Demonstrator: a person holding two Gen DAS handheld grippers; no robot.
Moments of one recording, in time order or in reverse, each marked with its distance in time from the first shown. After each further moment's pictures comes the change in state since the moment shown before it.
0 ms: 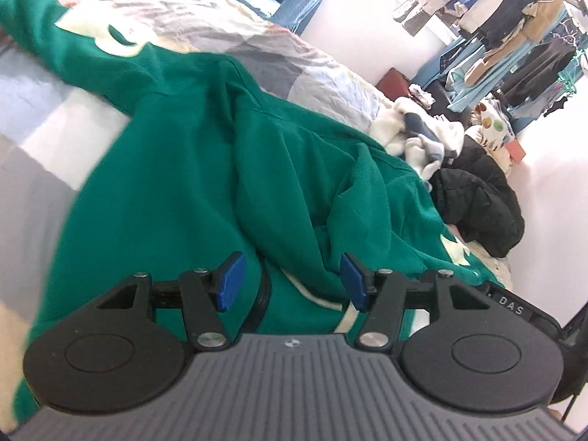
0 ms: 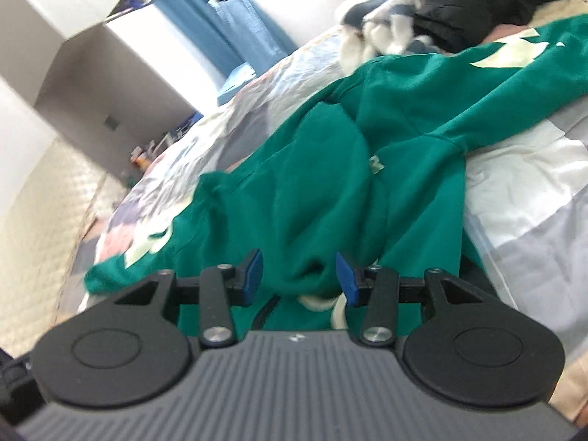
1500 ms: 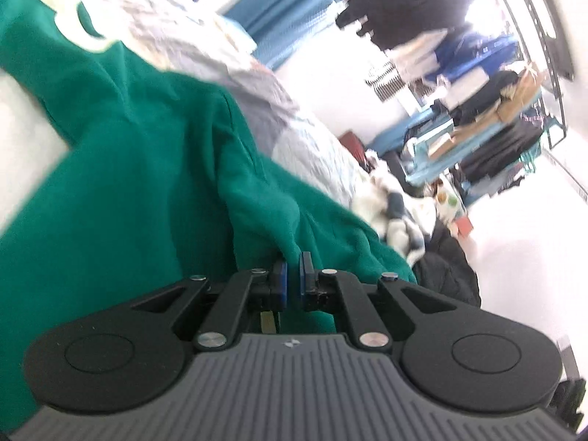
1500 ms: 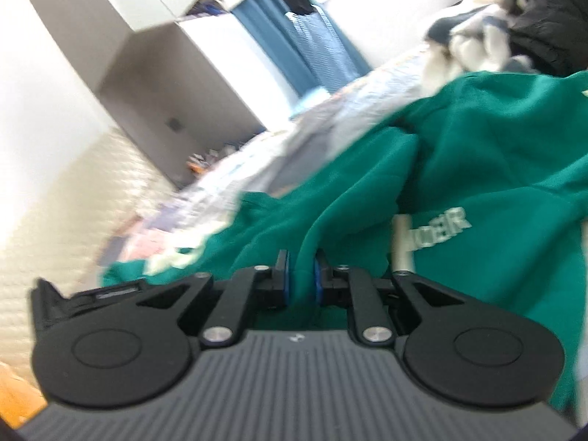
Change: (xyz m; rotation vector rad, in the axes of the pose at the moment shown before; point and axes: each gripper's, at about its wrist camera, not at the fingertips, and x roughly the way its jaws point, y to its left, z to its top) left arm 0.139 0.080 0.066 -0.138 -0.194 -0.253; right arm 0.070 -0.015 0.038 -0.152 -0.098 0.275
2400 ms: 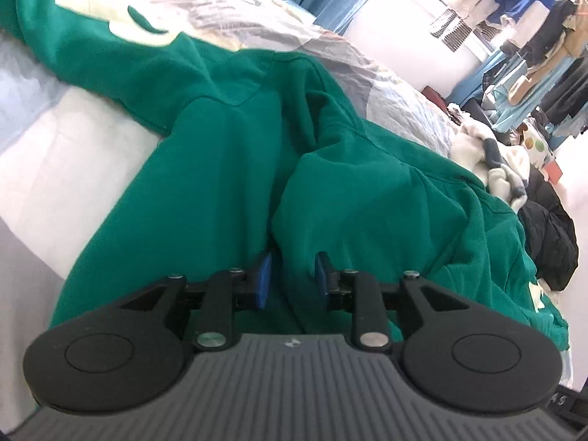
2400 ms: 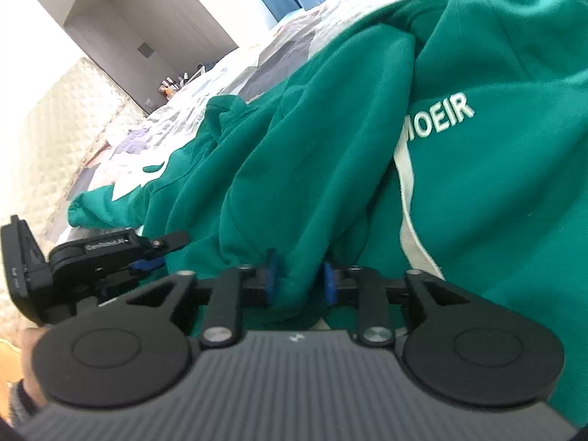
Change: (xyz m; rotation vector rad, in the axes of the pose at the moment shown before) left arm 0.003 0.019 -0.012 0.167 0.104 0.323; right arm 0.028 -0.005 -0.043 -0.036 0.242 -0.143
